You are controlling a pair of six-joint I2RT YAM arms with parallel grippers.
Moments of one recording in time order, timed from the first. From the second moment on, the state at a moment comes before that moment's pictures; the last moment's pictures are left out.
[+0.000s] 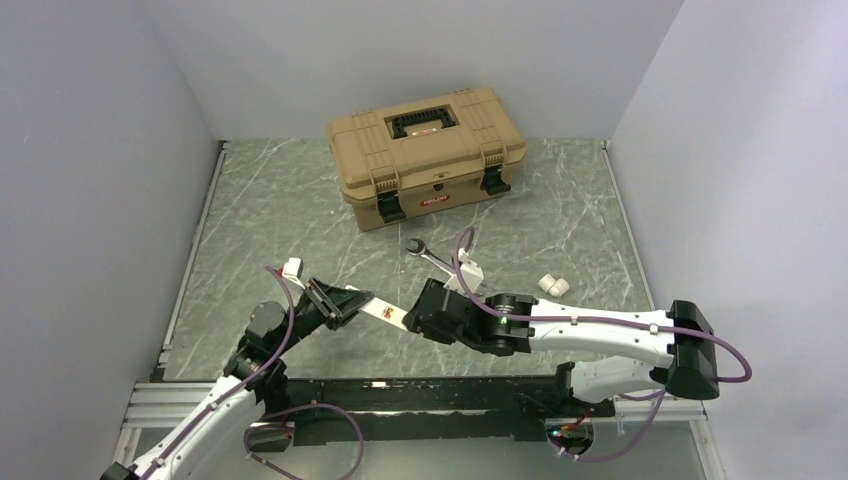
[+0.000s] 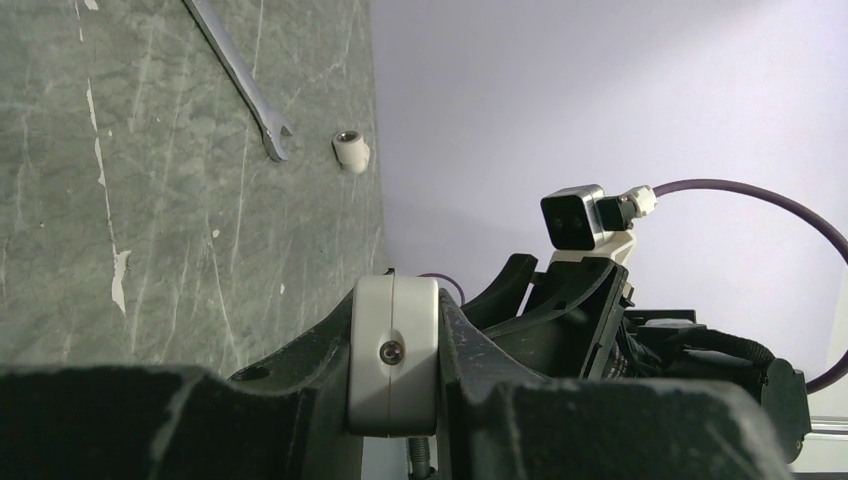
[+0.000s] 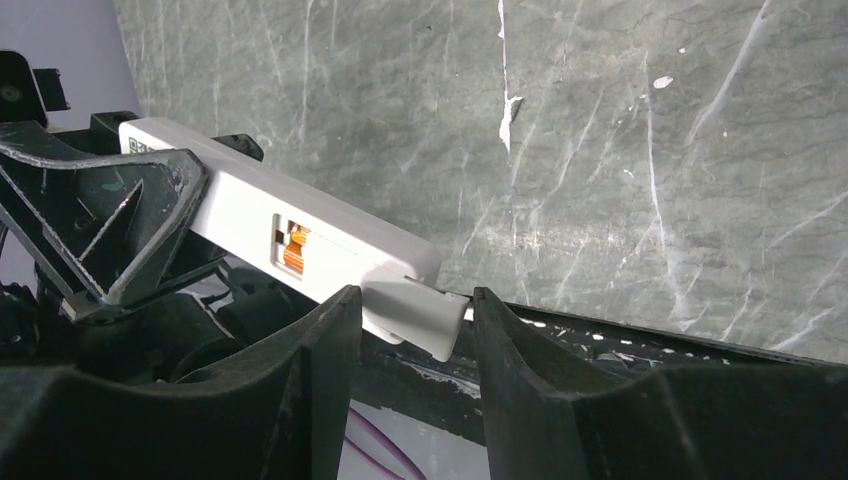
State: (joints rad) left arm -0.48 0.37 0.01 0.33 0.35 -1.43; right arm 1.31 1.23 0.93 -0.57 0.44 1.44
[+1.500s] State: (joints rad) left arm -0.47 0.37 0.01 0.31 0.34 -1.40; right arm 1.29 1.30 0.96 -0.51 0.42 1.39
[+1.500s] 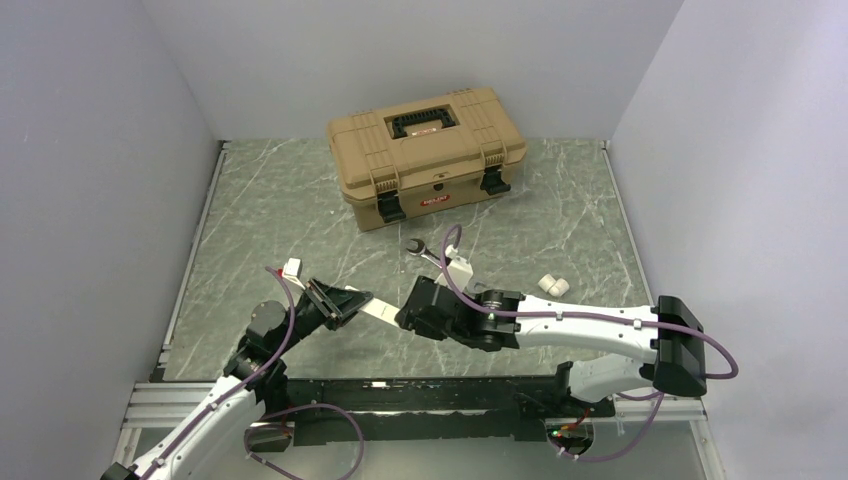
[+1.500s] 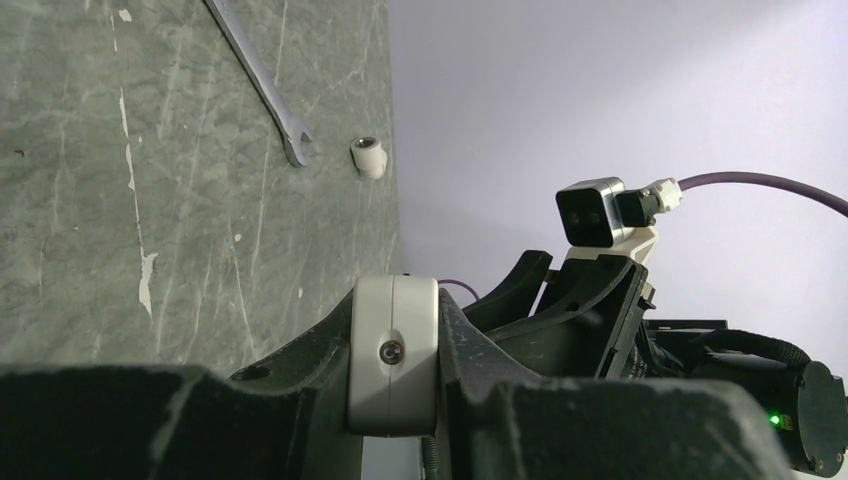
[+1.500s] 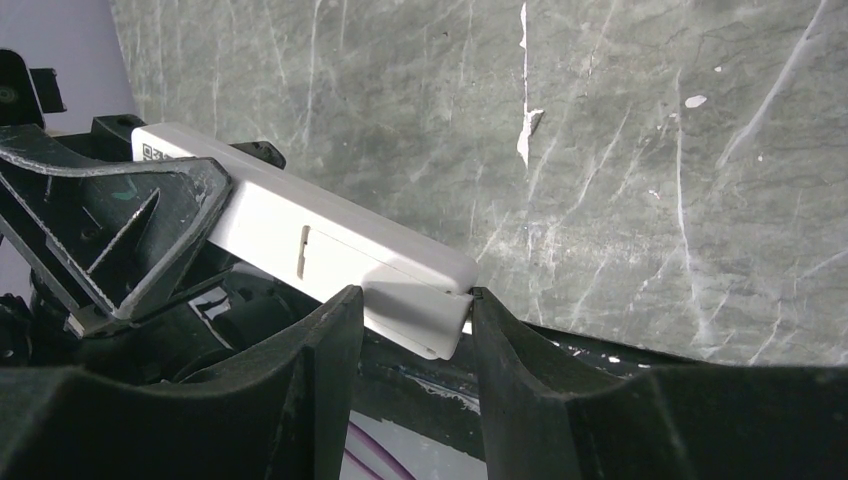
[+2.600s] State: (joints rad) left arm -0.47 0.36 0.01 0.26 0.31 -1.37; right arm 1.27 1.37 1.00 -0.51 0.39 1.34
